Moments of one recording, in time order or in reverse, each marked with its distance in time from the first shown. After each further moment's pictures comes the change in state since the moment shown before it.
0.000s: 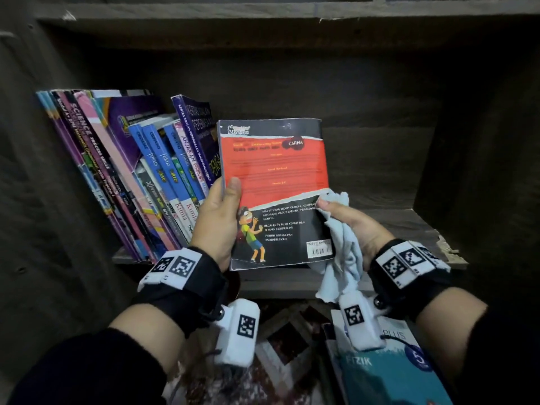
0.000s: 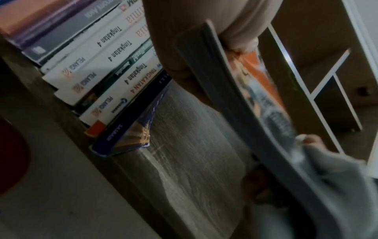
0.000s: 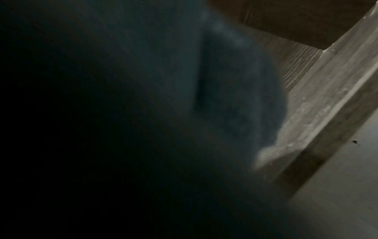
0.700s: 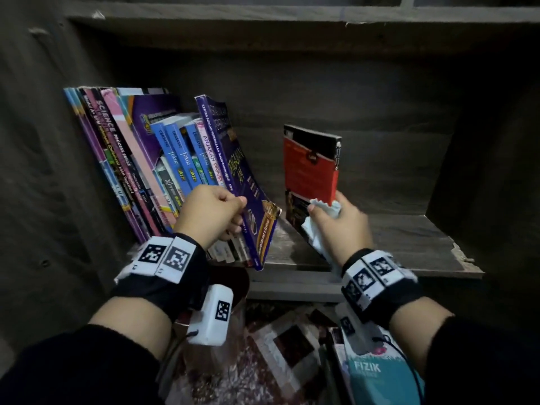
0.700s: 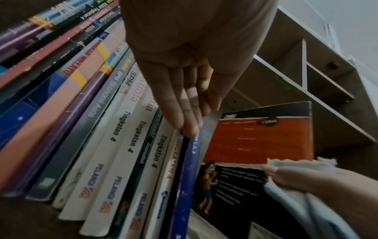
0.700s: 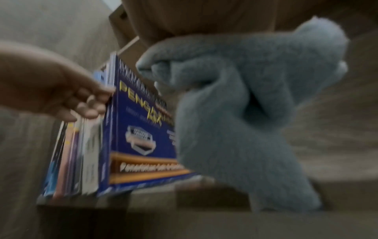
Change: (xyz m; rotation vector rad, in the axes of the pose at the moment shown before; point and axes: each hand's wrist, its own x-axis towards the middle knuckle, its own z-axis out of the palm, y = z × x) left_hand 0.020 0.021 -0.043 0.646 0.049 -0.209; right_hand 0.031 0.019 0.033 -0.942 0.639 -0.440
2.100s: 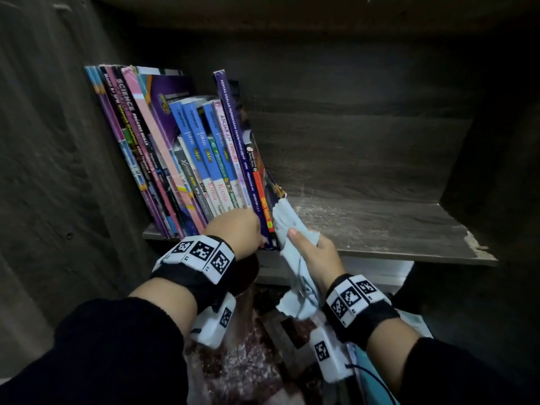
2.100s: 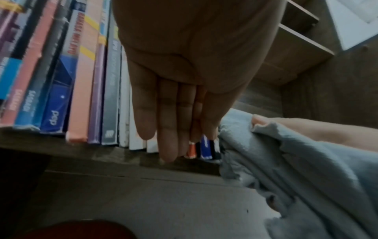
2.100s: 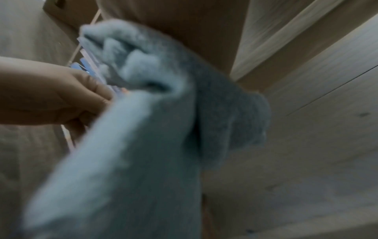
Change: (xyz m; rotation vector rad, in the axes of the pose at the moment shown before) left_hand -0.009 -0.034 0.022 0.931 -0.339 0.145; right_hand -0.051 0.040 0.064 0.598 -0.327 0.280
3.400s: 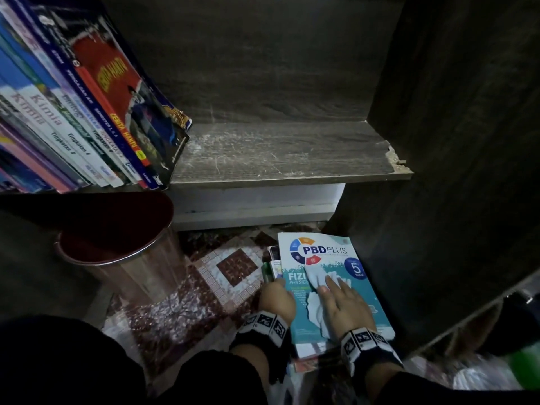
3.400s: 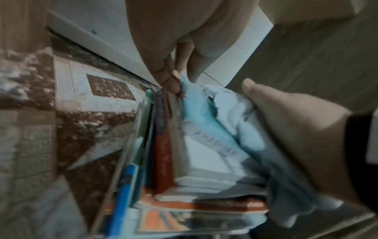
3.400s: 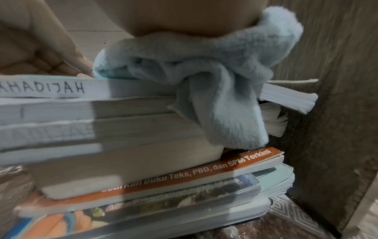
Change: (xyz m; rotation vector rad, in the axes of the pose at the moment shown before) left_hand -0.037 0.168 0.315 -0.756 -0.415 -0.265; right_hand -0.093 0.209 -0.218 -1.150 0.072 0.412
